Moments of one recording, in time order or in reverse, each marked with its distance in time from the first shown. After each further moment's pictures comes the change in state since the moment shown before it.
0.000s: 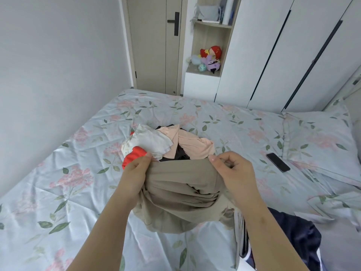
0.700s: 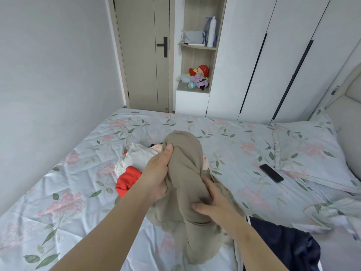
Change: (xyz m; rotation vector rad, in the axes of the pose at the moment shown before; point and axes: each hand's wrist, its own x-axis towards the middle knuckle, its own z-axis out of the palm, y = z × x) left_hand 0.015 0.052 0.072 -0.424 -0.376 -0.157; right_hand -0.006 0.033 -0.004 0.067 -0.423 0.282
